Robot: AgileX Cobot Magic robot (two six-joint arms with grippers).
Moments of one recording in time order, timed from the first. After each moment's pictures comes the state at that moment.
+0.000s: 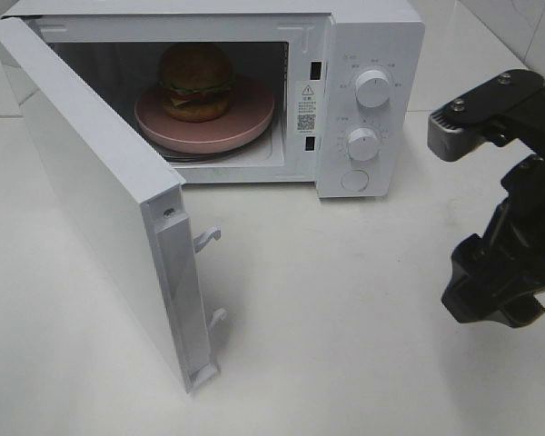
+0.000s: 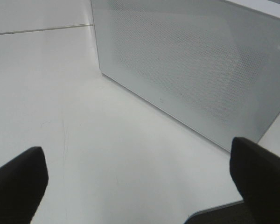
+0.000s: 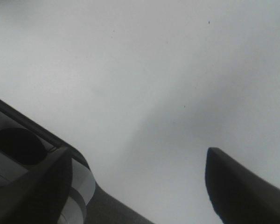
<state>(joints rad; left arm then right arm) -0.02 -0.01 -0.50 -0.26 1.05 0.18 0.60 1.16 -0.77 -0.09 0.87 0.13</state>
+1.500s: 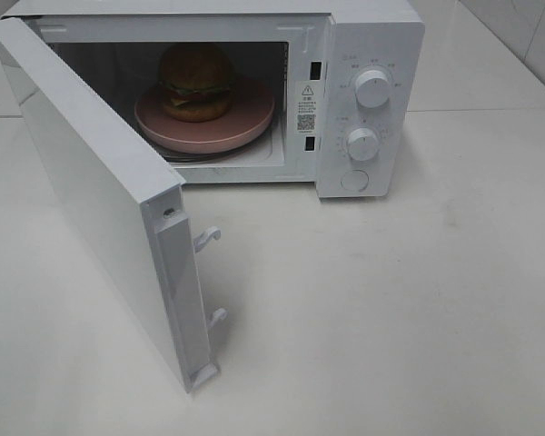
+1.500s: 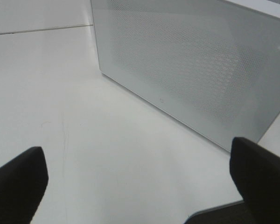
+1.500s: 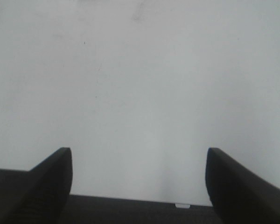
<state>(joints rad) -0.02 -0.01 -0.50 -0.26 1.05 0.18 0.16 0.24 -0.51 -0.10 1.05 0.19</state>
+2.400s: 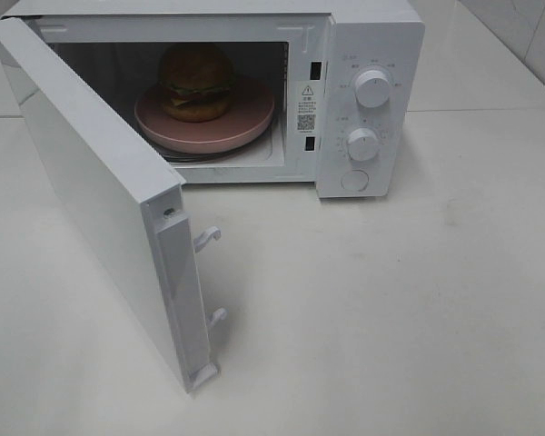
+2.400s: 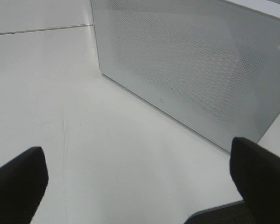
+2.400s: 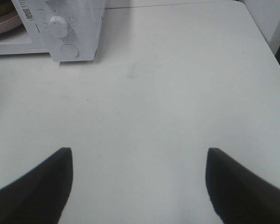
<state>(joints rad) -0.02 -0.01 -0.50 -0.26 1.05 0.18 0.07 0.00 -0.51 -0.05 1.04 0.19</state>
